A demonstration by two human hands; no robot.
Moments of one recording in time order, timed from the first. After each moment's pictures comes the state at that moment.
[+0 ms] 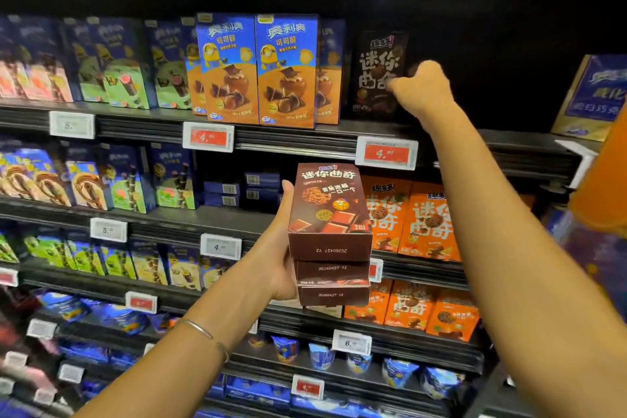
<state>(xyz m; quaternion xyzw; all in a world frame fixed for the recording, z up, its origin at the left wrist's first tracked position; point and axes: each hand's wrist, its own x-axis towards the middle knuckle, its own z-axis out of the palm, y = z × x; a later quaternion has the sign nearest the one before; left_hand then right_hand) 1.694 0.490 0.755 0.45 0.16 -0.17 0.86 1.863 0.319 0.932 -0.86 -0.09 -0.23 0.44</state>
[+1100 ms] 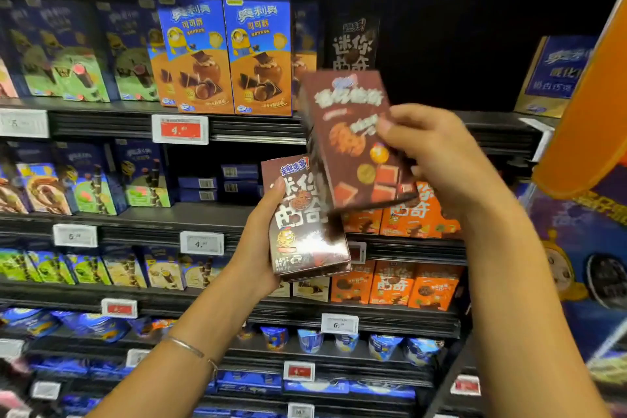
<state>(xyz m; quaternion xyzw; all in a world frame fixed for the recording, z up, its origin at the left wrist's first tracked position) 1.685 0.484 0.750 0.45 0.01 0.00 0.89 1.710 0.275 0.880 -0.75 -0.22 -0.07 0.62</state>
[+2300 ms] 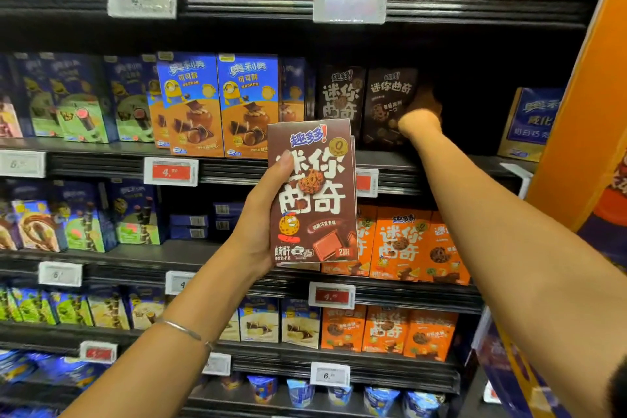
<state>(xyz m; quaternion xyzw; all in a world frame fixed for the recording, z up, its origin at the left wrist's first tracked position) 1.702 0.460 0.839 0.50 -0.12 0.09 0.85 1.928 0.266 0.945 -0.92 0.02 -0.23 0.32</state>
